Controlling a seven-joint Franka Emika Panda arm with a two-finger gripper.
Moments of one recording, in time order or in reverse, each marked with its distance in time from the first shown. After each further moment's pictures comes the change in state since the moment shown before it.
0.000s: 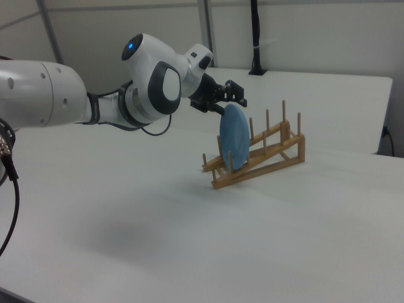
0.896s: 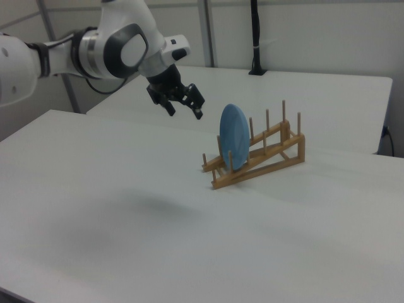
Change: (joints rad) arm 0.022 -0.186 0.085 -0.002 0.366 -0.583 0.006
